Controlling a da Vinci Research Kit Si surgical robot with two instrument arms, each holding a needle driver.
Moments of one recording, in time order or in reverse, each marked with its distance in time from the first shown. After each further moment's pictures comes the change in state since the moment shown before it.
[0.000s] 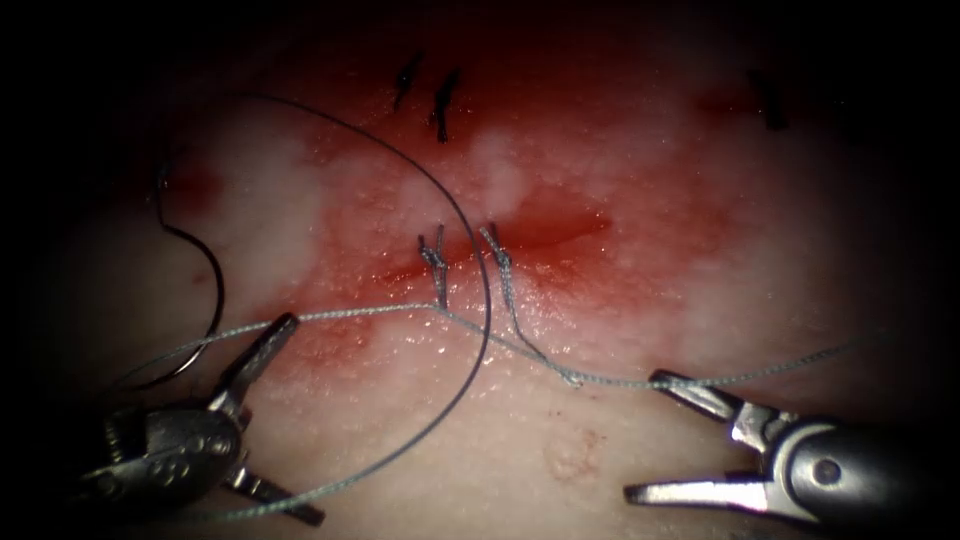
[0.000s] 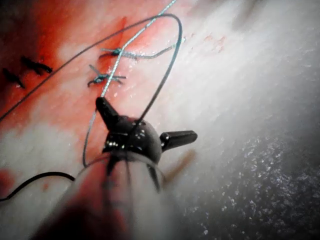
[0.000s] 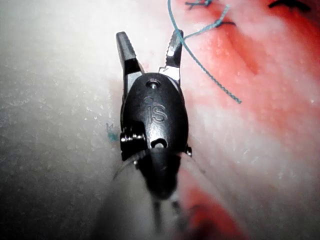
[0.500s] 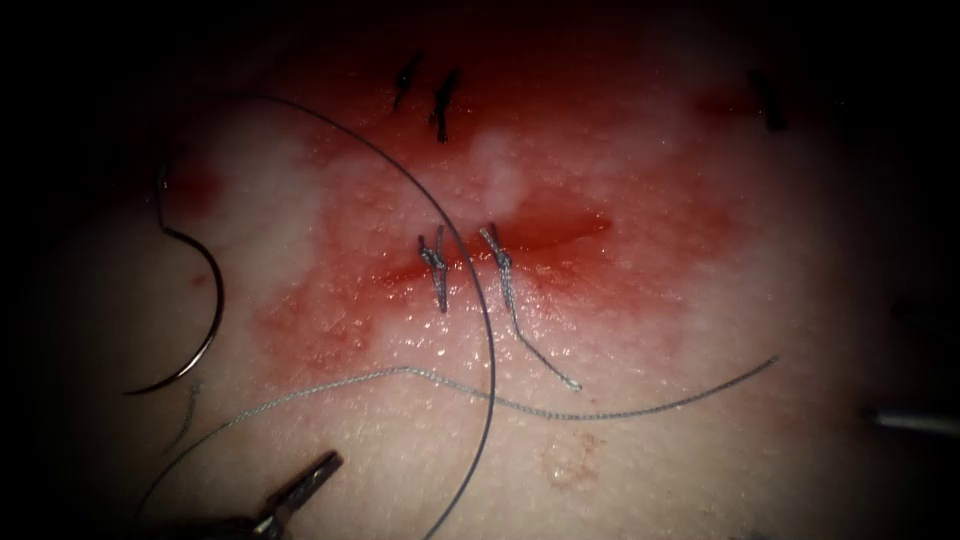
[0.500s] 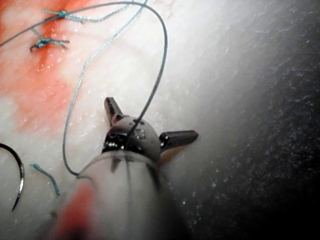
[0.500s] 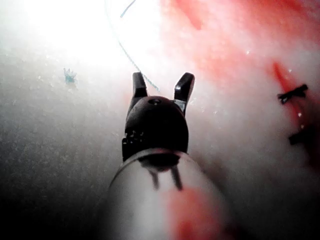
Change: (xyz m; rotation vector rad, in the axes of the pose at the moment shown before) right arm 0.002 0.007 -0.012 -0.272 -0.221 -0.109; left arm -0.001 0.009 0.003 -0.176 0.036 -0.002
